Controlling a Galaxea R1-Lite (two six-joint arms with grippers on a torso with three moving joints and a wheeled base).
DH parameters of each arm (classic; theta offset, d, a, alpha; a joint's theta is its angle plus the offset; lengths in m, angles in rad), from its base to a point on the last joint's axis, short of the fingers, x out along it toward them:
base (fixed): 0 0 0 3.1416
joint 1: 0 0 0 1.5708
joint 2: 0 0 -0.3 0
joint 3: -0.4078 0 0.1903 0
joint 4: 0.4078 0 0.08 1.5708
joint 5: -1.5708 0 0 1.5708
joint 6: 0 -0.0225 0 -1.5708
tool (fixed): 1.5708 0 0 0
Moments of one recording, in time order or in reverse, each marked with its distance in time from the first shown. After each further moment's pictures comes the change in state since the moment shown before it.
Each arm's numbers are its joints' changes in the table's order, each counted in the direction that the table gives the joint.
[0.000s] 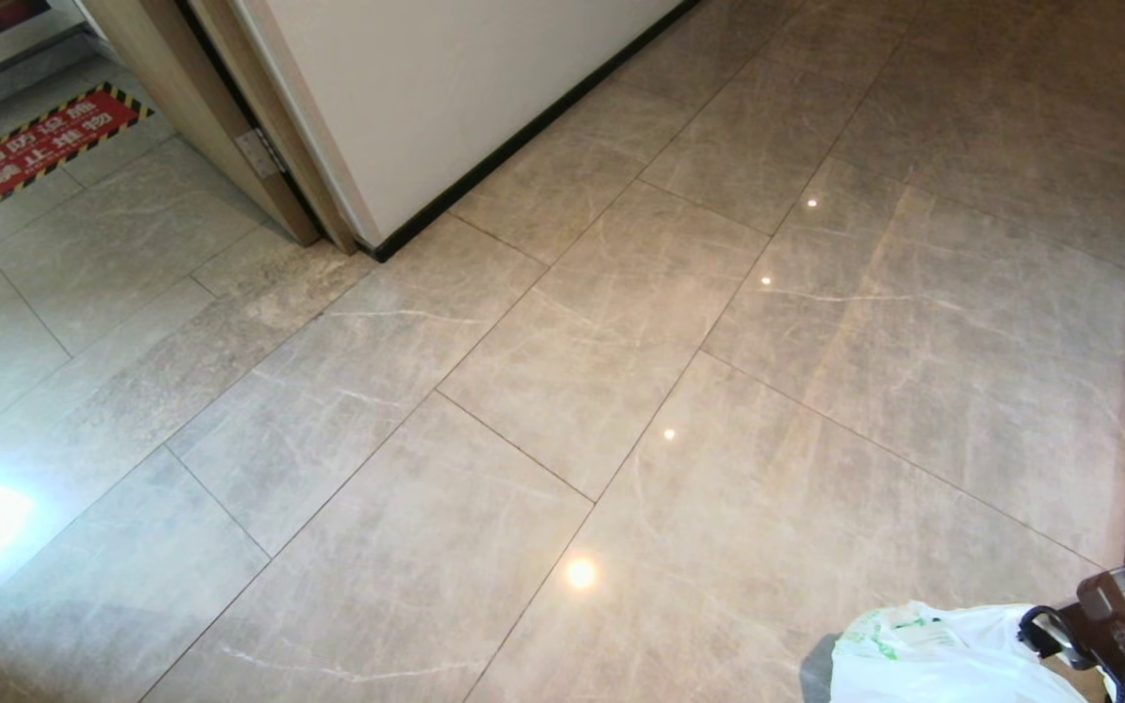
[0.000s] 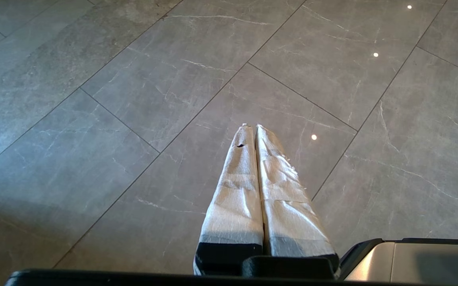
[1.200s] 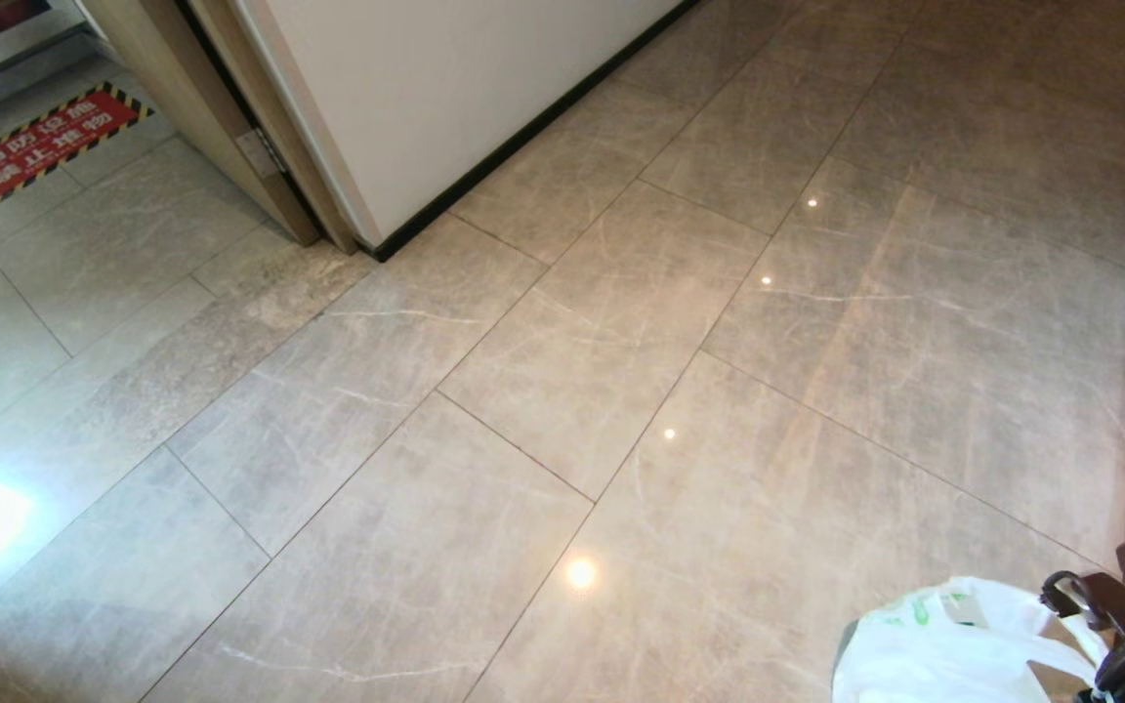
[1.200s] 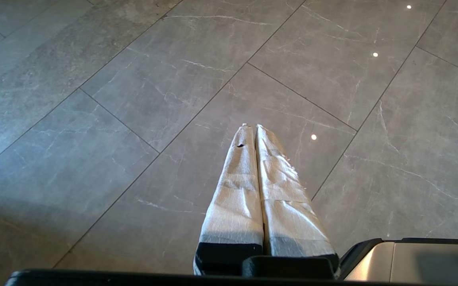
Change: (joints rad) left arm 0.000 0.000 0.000 0.000 0.000 0.000; right arm 0.277 0.192 -0.036 -0.279 0.070 0.177
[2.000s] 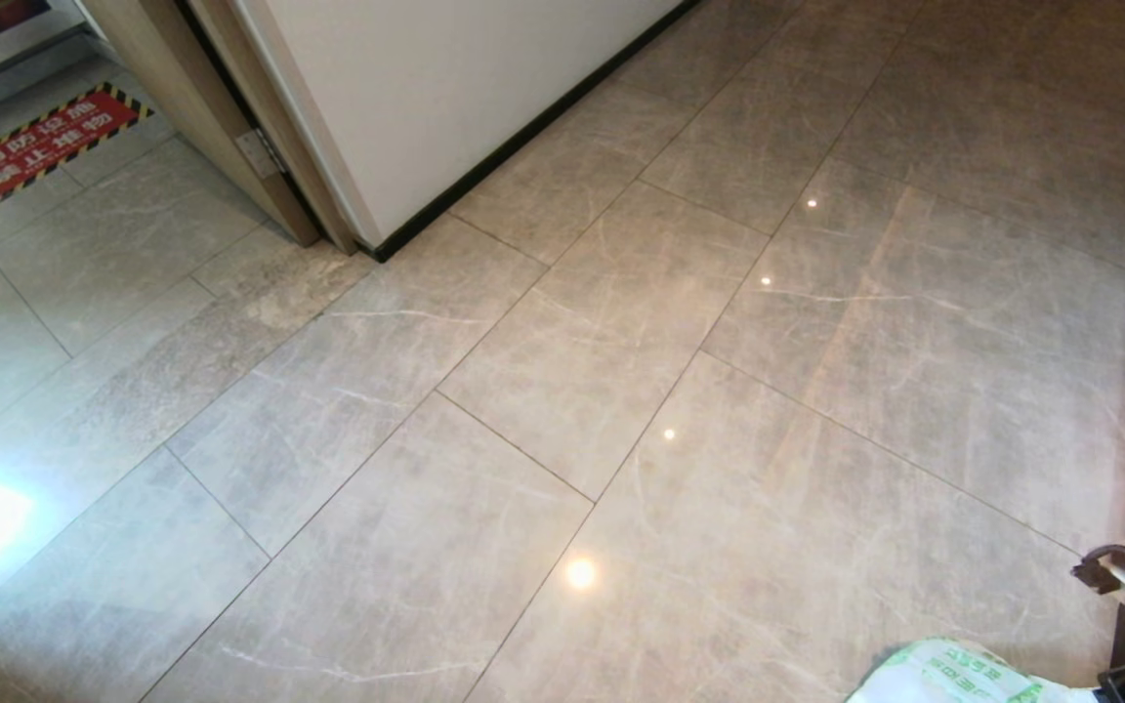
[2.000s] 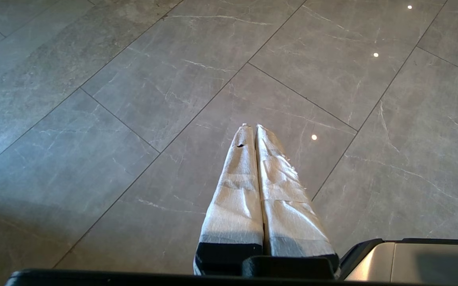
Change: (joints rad) left arm 0.000 0.000 0.000 0.000 0.000 0.000; right arm 0.011 -0.336 -0.054 0.264 0.207 0.040
